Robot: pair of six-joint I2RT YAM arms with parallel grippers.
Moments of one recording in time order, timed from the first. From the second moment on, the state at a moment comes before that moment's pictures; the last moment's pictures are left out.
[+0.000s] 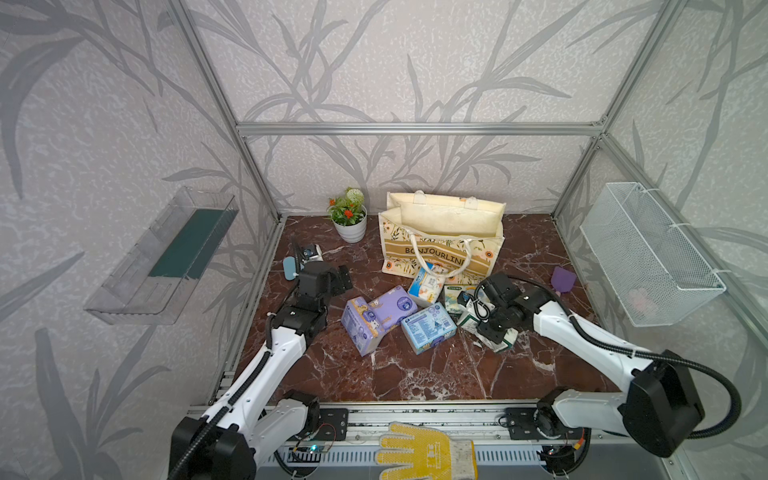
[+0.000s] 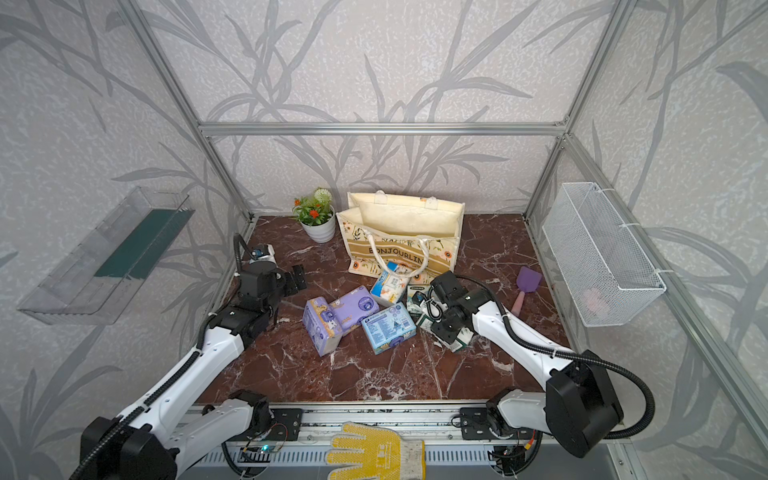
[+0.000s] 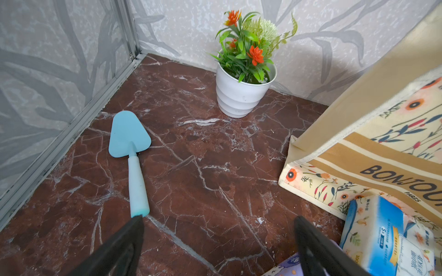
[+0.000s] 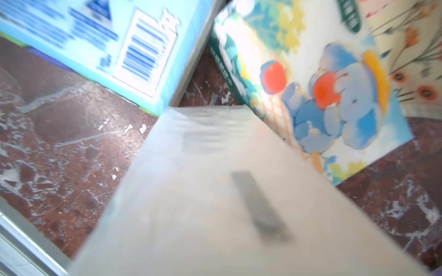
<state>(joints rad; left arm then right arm) -0.24 1.03 0.73 -0.21 -0.29 -0.38 0.53 1.24 0.87 -0.83 -0.06 -0.43</state>
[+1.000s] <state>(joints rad) -0.24 1.55 1.49 -0.27 0.06 -0.12 0.46 1.21 1.32 -0.57 -0.48 -0.08</state>
